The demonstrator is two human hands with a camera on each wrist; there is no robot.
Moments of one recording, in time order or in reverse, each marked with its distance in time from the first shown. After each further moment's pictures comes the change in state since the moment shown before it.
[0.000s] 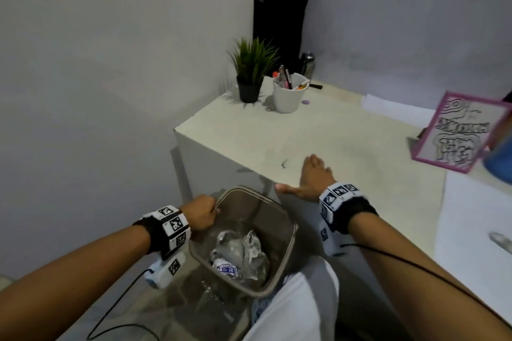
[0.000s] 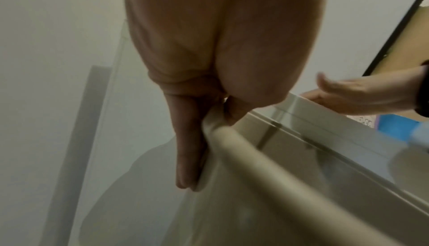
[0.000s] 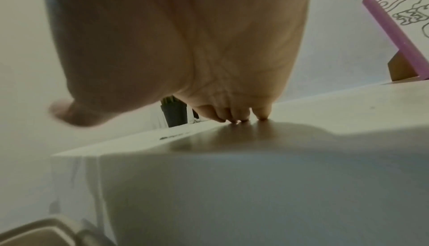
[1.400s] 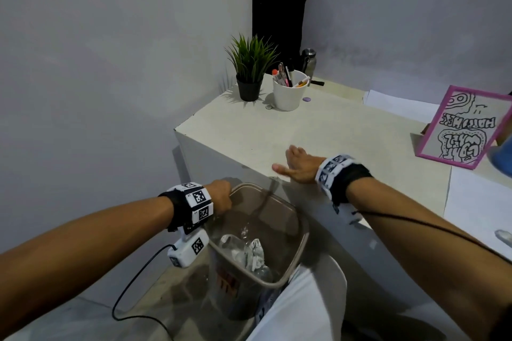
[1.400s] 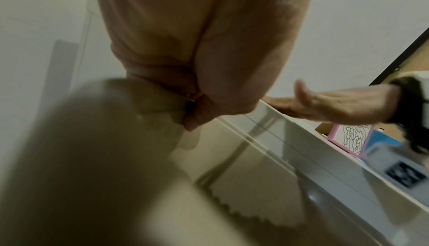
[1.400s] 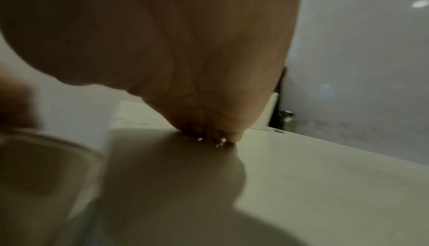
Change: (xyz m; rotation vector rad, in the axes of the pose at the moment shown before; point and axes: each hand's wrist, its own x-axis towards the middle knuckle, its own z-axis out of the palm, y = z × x) left_hand 0.001 0.074 -0.036 0.186 -0.046 -0.167; right_hand 0.020 -0.016 -0.037 -0.173 -0.204 -0.228
